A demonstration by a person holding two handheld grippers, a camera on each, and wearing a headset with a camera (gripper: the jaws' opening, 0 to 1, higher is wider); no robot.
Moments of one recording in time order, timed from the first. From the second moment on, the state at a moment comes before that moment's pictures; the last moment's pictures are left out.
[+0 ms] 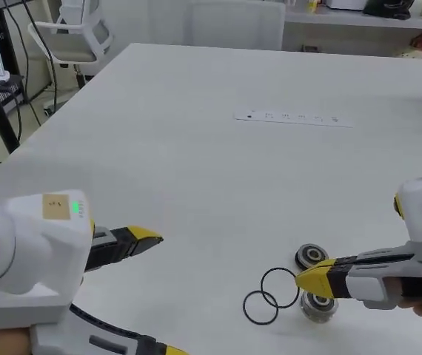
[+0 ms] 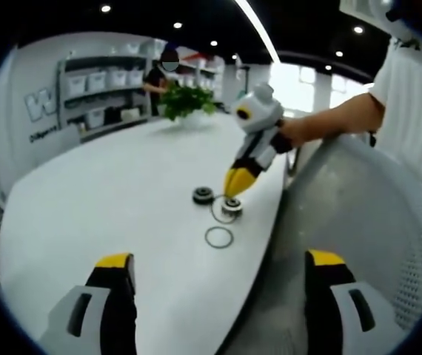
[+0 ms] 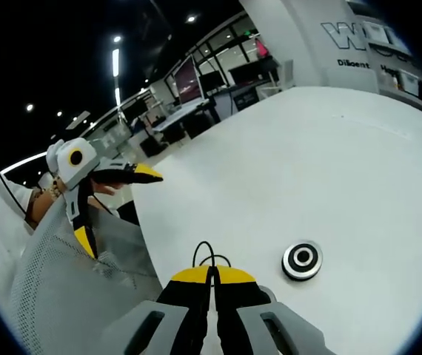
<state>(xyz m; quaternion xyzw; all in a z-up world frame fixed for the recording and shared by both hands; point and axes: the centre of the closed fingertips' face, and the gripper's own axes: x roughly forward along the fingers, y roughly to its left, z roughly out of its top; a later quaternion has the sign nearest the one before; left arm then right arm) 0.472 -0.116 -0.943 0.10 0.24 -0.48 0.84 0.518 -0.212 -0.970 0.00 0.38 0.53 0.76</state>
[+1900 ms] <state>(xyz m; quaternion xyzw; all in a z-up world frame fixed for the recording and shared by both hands) 0.476 -0.108 -0.944 0.09 0.24 -0.46 0.85 0.532 -0.211 -1.003 -0.06 0.38 0.50 0.78</state>
